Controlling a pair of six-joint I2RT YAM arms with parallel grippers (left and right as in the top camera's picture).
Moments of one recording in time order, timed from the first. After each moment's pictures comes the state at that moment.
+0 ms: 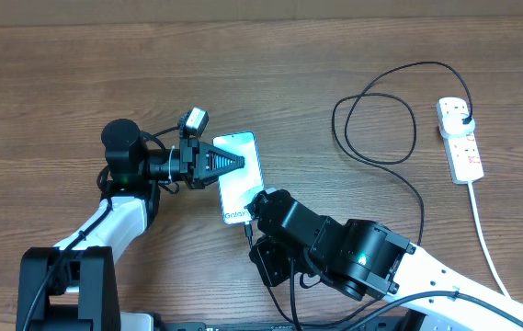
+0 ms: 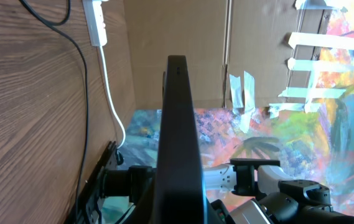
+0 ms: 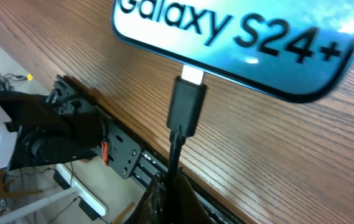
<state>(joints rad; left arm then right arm) -0.02 1.57 0.64 0.78 1.54 -1.38 1.06 1.26 1.14 -0.89 -0.19 0.65</state>
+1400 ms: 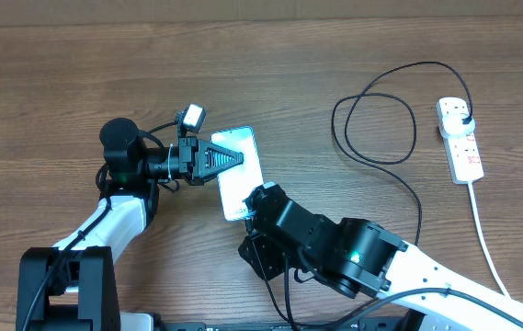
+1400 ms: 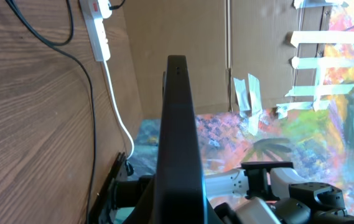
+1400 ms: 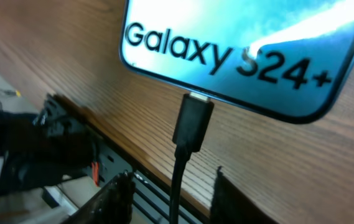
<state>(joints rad) -0.02 1.57 0.65 0.79 1.51 -1.31 1.06 1.29 1.14 -0.85 -0.12 0.67</state>
